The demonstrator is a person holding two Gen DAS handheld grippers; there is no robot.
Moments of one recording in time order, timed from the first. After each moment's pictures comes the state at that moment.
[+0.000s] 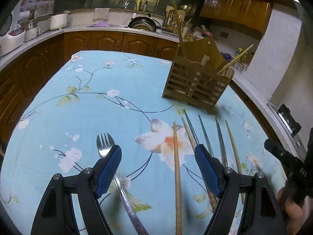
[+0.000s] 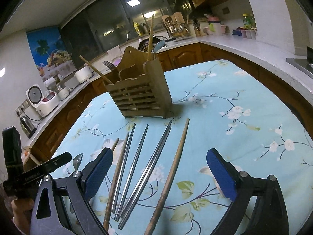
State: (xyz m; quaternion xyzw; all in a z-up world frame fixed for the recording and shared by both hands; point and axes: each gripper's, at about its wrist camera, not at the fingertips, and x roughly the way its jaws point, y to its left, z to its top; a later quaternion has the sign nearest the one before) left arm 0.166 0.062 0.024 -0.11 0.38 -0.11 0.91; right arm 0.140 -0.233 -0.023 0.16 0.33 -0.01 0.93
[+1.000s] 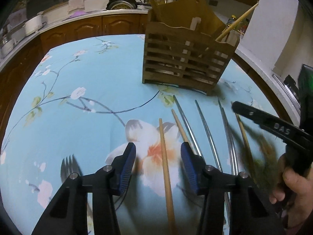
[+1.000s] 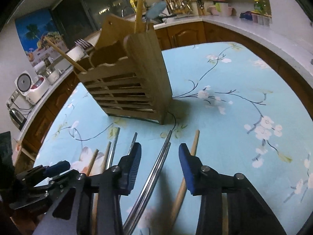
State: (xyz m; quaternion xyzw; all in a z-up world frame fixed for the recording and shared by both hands) left arm 0.251 0.005 0.009 -0.03 0.46 -0.14 0.88; right arm 0.245 -0.240 -0.059 0.14 0.42 -0.01 0.89
